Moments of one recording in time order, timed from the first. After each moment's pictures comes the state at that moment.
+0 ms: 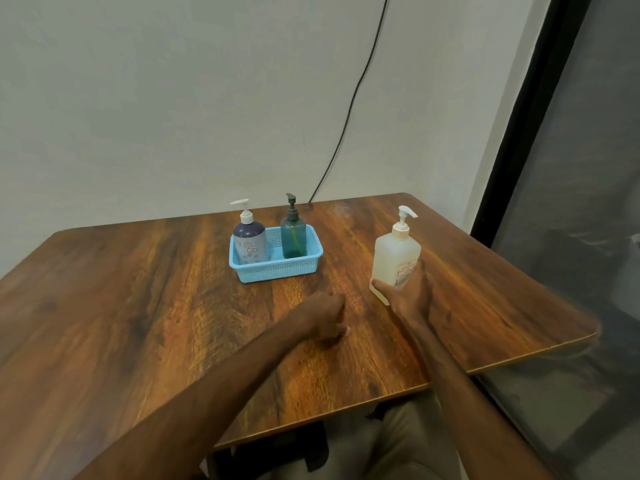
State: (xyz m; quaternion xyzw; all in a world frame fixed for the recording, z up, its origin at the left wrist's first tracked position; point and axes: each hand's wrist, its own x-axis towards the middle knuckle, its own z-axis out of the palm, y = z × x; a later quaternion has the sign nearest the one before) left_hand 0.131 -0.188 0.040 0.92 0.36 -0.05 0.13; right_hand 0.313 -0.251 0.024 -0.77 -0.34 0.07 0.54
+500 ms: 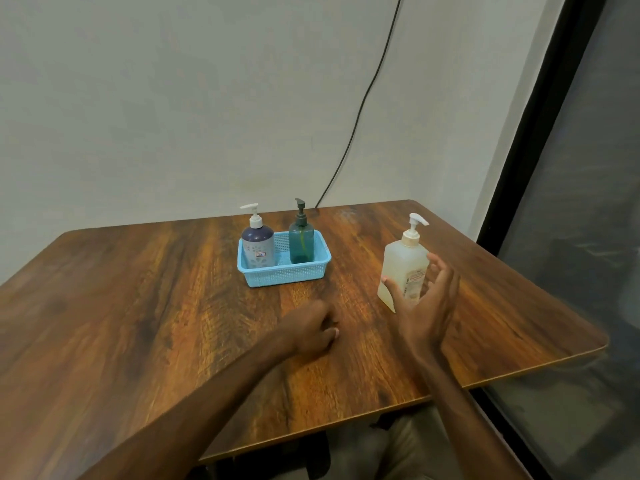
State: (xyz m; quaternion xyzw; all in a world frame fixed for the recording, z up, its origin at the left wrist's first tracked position) left_hand 0.087 -0.191 0.033 0.90 0.38 0.05 0.19; right_hand 0.271 -0.294 0.055 -0.70 -0.35 -0.11 0.62
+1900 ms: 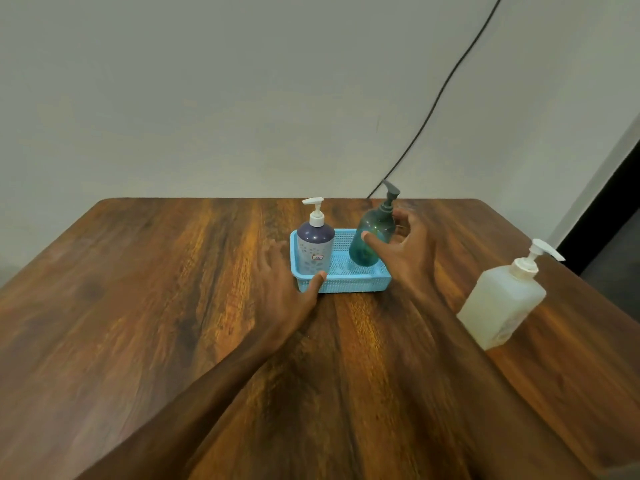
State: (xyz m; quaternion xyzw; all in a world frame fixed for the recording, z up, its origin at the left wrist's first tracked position) left_hand -0.017 -0.088 0.029 0.72 0.54 0.43 0.12; right_hand 0.194 -0.108 0.105 -0.65 -0.50 0.08 0.56
